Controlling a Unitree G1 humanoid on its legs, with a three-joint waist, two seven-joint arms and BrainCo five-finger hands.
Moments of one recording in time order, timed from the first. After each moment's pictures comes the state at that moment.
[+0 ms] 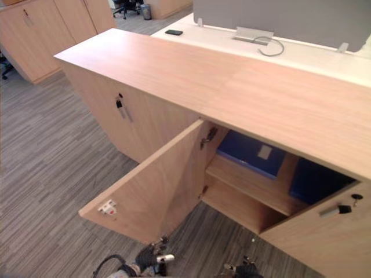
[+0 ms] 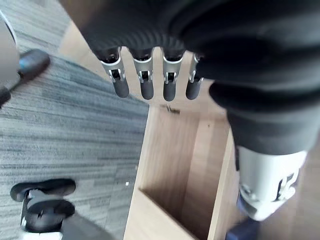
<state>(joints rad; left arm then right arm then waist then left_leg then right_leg) 0.27 0.14 -0.29 0.56 -0.07 -0.10 -0.14 0.05 -0.11 -0.21 1.13 0.02 -0.03 -0.06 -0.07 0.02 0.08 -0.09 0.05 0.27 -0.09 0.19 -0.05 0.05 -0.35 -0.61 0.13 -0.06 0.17</state>
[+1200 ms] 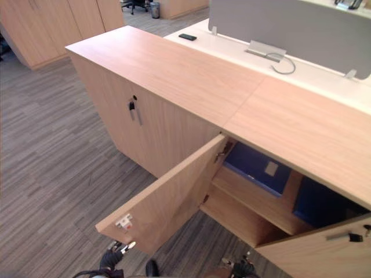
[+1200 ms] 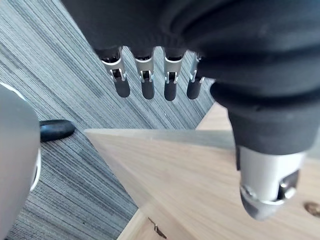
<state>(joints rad) 0.26 0.05 0.06 0.63 -0.07 -0.07 0.04 0.06 -0.01 -0.35 1.05 0.12 -0.02 -0.08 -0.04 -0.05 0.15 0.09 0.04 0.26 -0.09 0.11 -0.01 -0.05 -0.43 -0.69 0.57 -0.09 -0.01</state>
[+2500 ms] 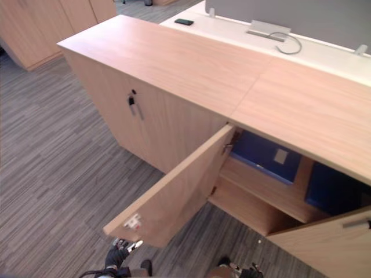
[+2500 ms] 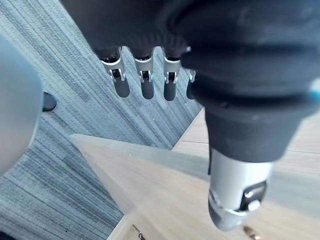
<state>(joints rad) 0.38 -0.05 0.08 0.40 -0.07 -0.06 0.03 0.09 -0.04 -0.40 1.04 0.14 -0.03 -0.08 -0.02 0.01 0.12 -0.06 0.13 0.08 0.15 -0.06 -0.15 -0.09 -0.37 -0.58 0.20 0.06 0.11</state>
